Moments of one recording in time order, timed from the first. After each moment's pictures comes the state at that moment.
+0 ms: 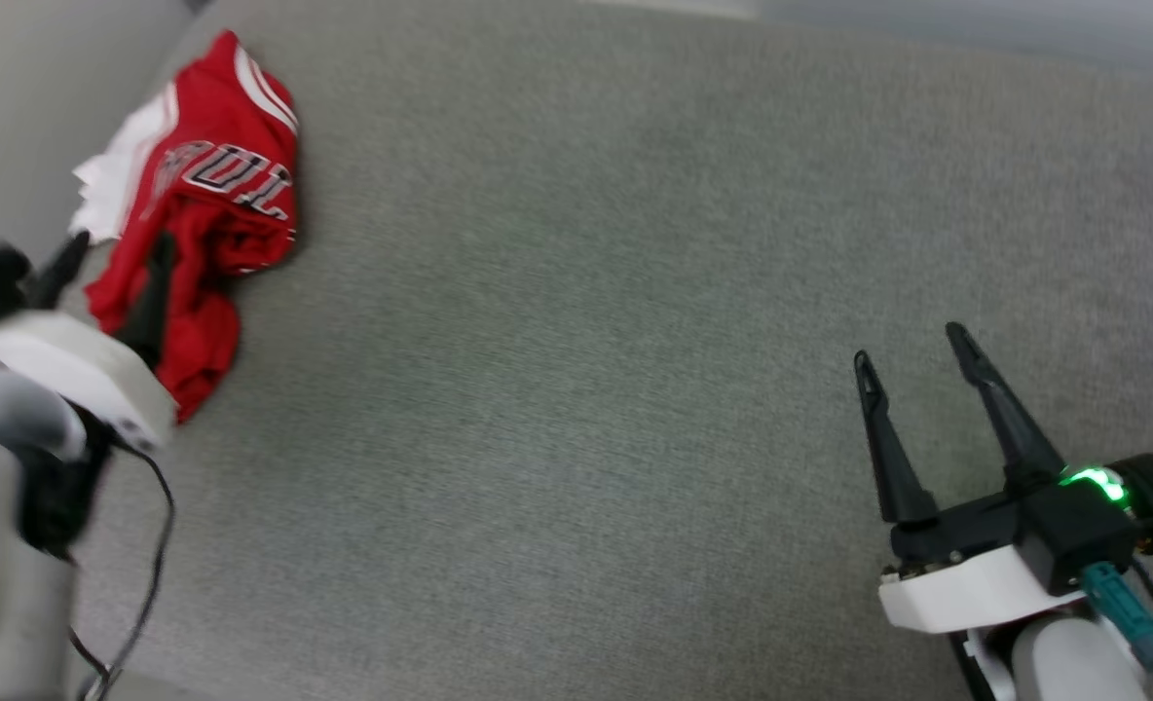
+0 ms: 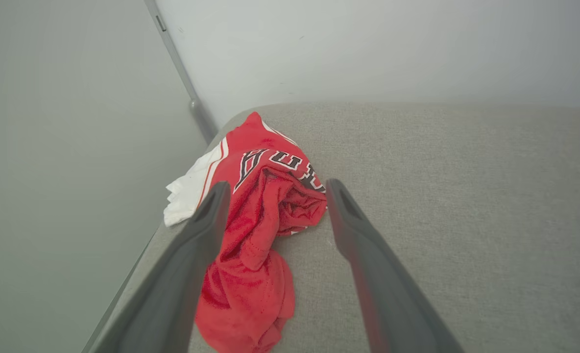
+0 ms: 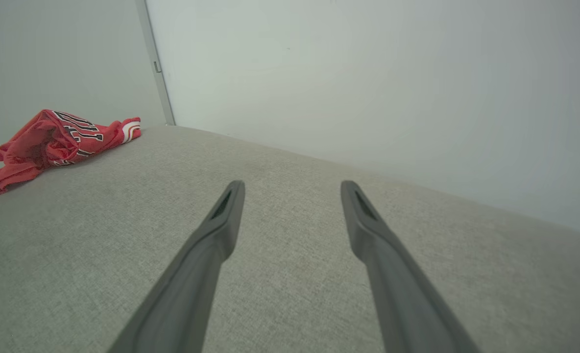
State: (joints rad) left arm -0.43 0.39 0.03 0.27 -0.36 -0.13 0.05; right arm -0.10 -0.05 0.10 -0.03 -0.09 0.13 -0.26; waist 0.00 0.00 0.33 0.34
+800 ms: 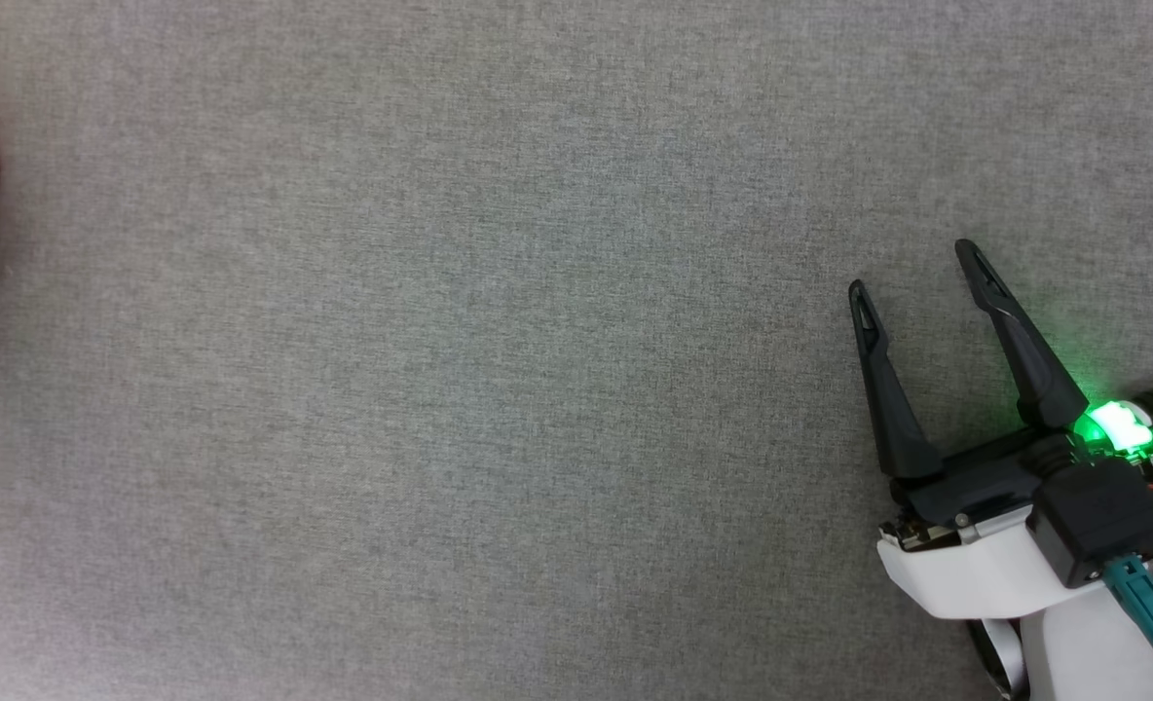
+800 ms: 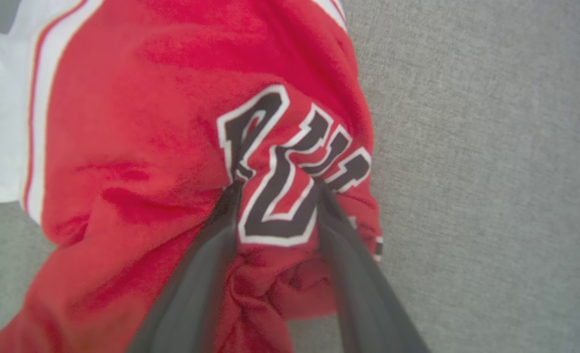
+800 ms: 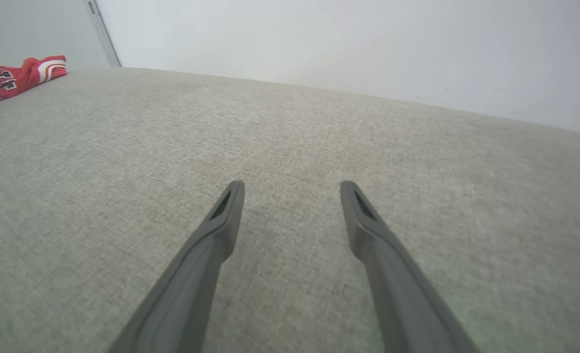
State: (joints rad) left arm -0.85 0.75 -0.16 0.66 -0.97 -0.13 0.61; right arm -0.18 -0.07 0.12 -0.16 -0.15 0.13 -0.27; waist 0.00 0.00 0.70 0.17
